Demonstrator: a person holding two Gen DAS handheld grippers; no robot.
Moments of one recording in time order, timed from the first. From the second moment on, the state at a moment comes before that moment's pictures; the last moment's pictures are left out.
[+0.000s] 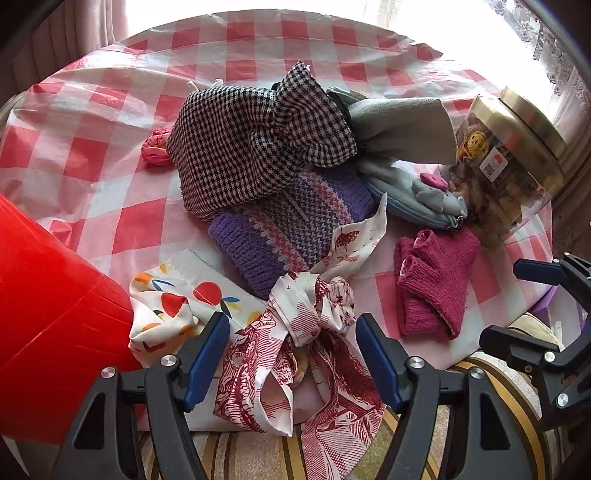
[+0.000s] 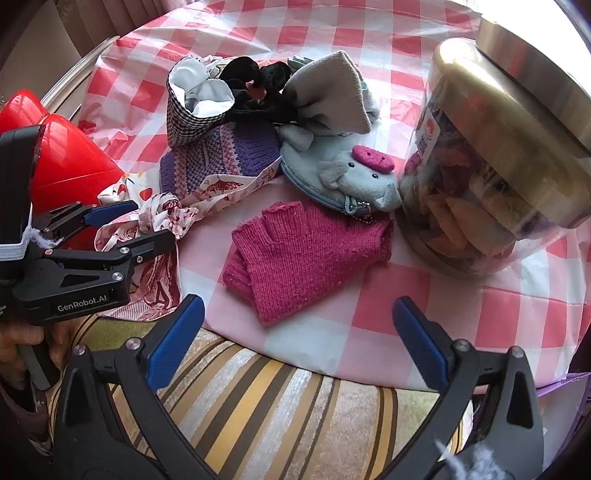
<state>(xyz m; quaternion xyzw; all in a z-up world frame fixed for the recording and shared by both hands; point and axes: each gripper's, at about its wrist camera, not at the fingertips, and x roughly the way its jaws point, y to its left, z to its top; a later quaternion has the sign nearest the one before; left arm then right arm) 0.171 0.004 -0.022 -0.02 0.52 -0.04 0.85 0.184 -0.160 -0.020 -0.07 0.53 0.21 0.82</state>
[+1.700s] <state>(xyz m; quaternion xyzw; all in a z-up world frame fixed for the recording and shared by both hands) 0.133 0.013 0.002 -0.11 0.46 -0.10 0.87 0.198 -0.170 -0.056 -0.01 0.56 0.22 0.80</state>
